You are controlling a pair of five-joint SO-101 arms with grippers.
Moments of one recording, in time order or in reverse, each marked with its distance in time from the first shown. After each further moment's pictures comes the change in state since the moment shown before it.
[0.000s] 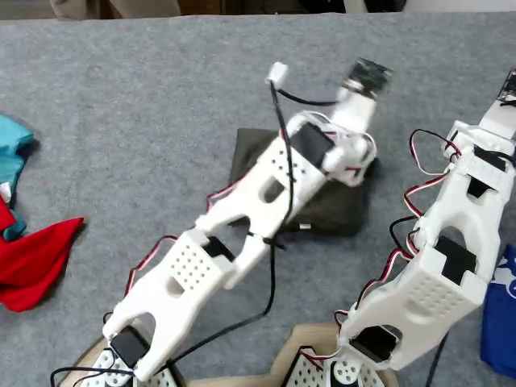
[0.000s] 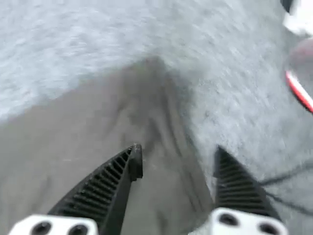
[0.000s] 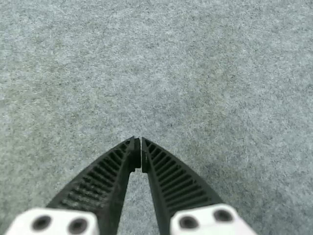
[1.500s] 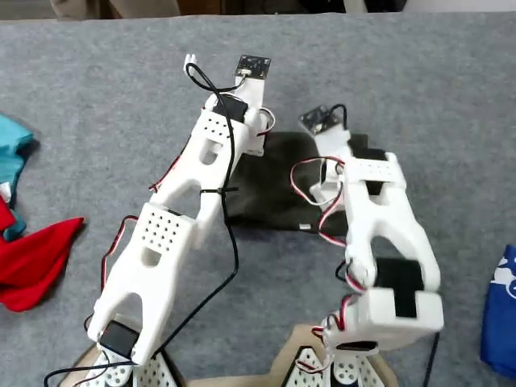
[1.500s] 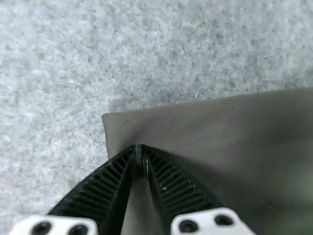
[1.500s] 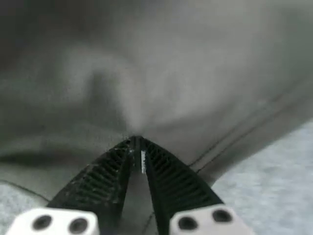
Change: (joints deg) left arm -20.5 10.7 9.1 -4.1 -4.4; right arm -31.3 -15.6 24.8 31.0 27.3
